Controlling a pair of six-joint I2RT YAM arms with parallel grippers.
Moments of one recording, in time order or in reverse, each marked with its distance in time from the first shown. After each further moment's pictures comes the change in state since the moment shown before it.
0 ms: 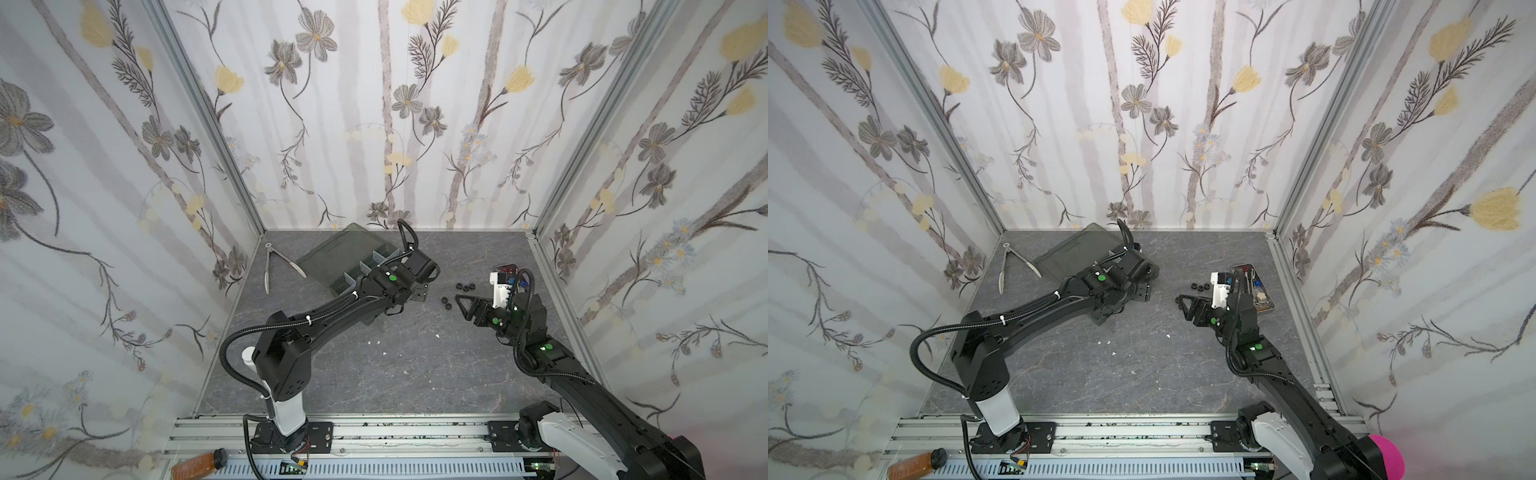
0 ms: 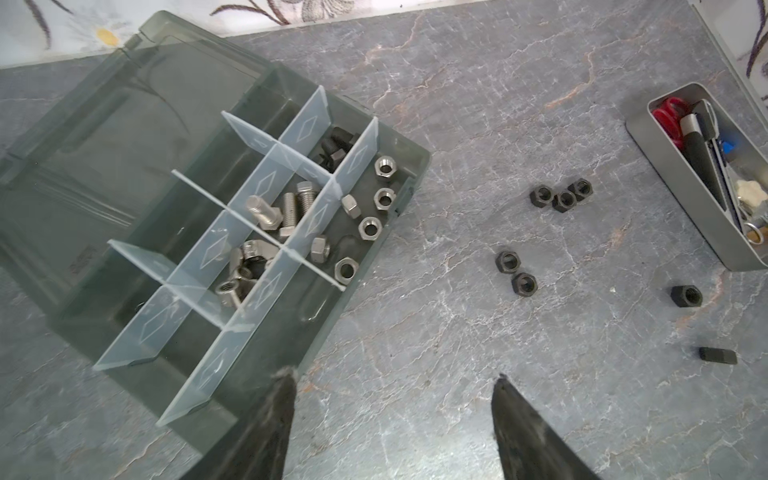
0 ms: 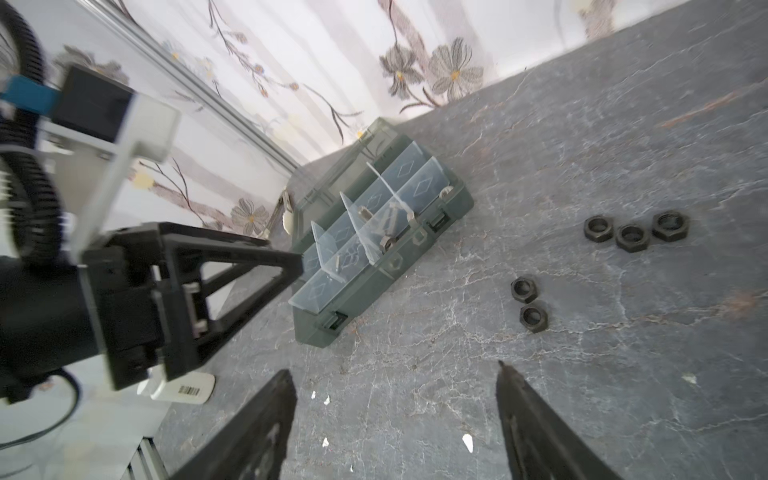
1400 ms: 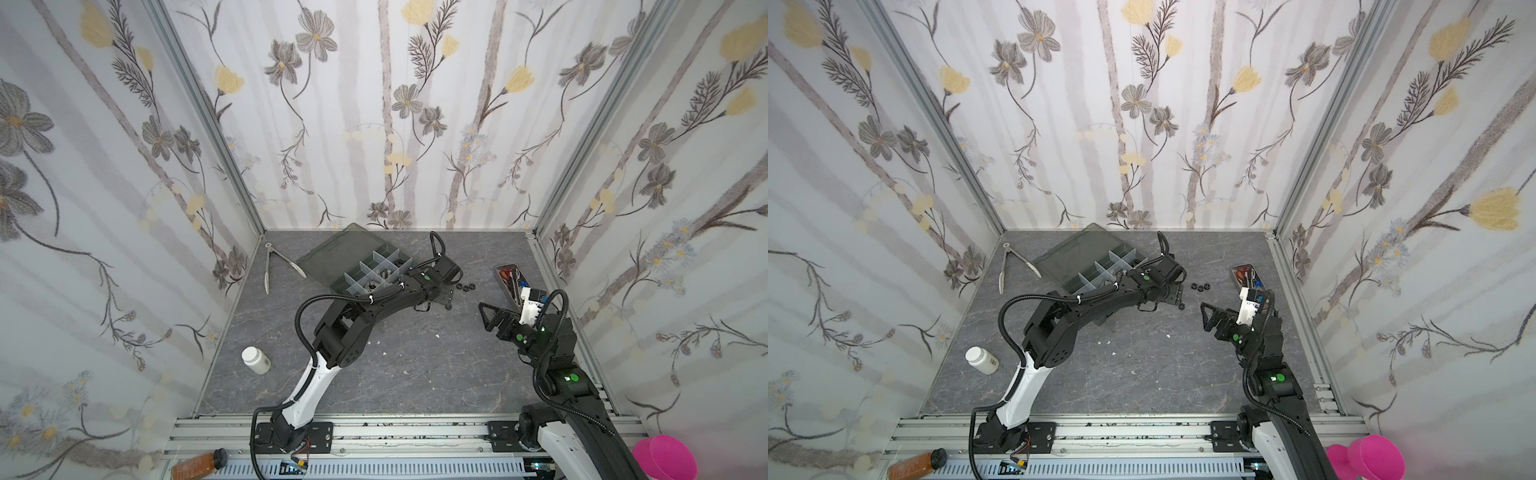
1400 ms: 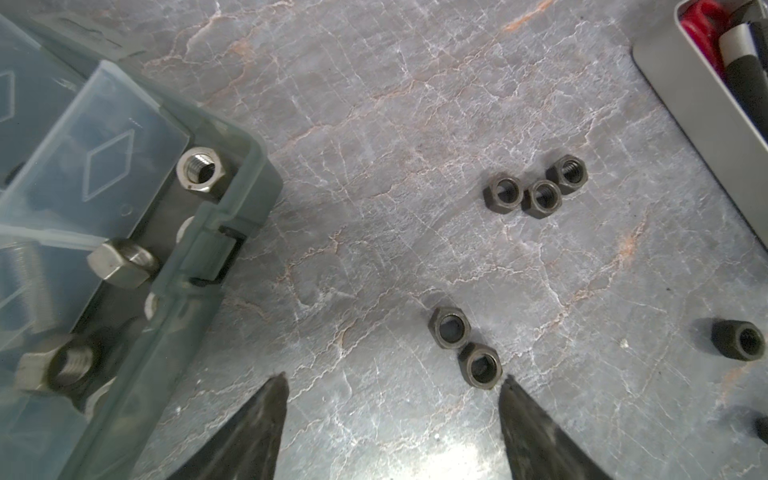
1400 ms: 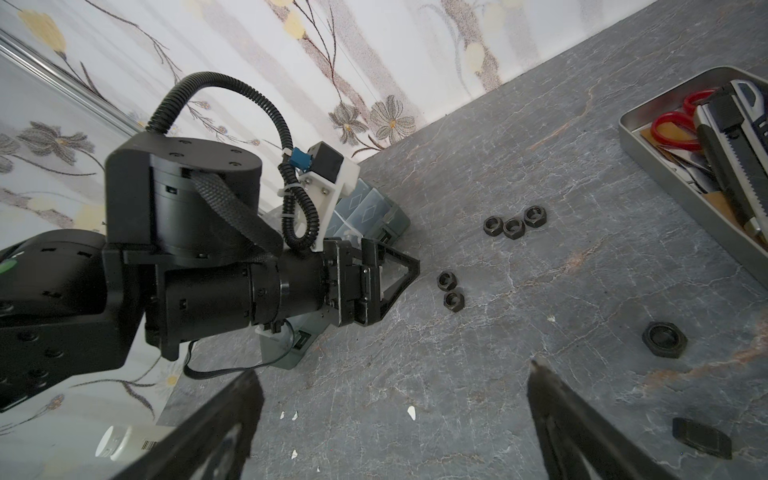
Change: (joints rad) left arm -0.010 0.458 0.283 0.131 0.151 0.038; right arm -0.151 -0.300 -0.085 -0.212 0.018 0.000
